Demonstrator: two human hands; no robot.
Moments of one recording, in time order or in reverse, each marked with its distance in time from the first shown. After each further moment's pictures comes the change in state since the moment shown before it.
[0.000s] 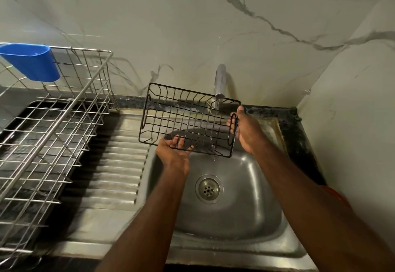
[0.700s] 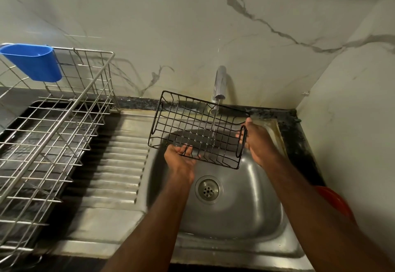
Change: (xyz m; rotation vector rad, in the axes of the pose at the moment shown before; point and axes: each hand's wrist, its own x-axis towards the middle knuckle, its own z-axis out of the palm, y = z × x) left_hand -0.014 -0.014 -0.009 0.026 0.021 -0.111; right_hand -0.024 0.015 -0.029 -0.122 0.090 -0.022
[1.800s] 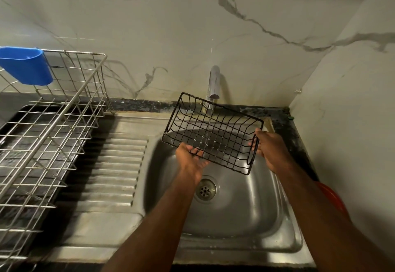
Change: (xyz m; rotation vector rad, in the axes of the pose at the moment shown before) left_hand -0.005 -0.021 0.008 0.190 -0.089 -0.113; right_hand -0.017 0.008 -0.046 -0.074 0.115 0.019
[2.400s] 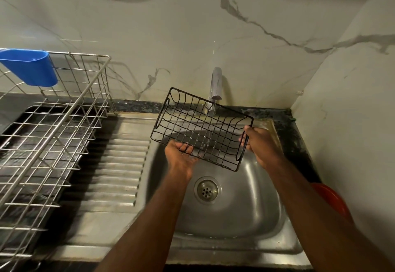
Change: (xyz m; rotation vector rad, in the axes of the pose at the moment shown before) left_hand 0.009 0.024 -0.010 -0.028 0.027 0.103; right_hand -0.006 -0.016 0.031 0.008 -0.064 -0.042
